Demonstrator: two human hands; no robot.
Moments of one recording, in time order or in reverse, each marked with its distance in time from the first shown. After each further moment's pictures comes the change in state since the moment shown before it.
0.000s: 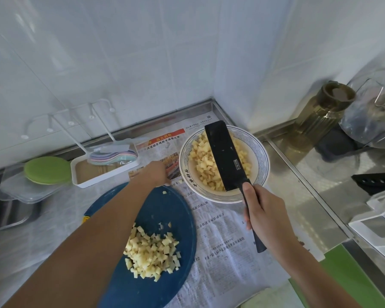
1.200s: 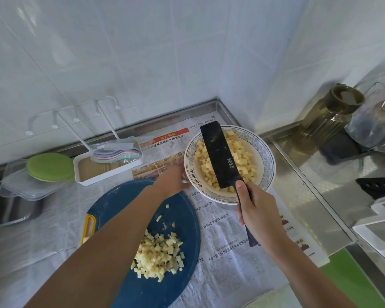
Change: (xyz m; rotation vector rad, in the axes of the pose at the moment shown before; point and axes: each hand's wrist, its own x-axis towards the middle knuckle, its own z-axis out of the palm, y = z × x) left_hand -0.015 0.017 0.021 -0.379 0.170 0.362; right_hand 0.011 -0.004 0.024 -0.067 -0.038 0.007
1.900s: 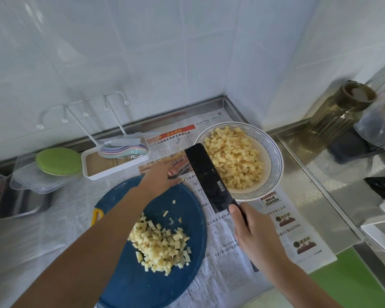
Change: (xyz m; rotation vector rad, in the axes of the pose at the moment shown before) left_hand -0.029 -0.034 -0.016 0.038 0.100 -0.186; right_hand -0.038 0.015 0.023 -0.104 -0.091 -0.125
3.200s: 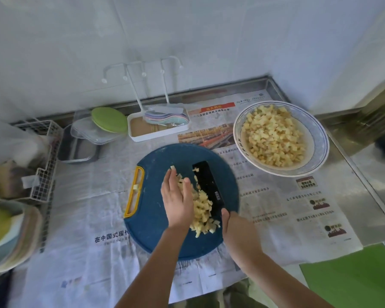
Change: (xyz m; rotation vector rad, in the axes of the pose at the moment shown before) left_hand -0.150 -0.004 0.086 -0.632 0.631 -0.439; right_hand -0.043 0.001 0.122 -0.458 -0.223 0.089
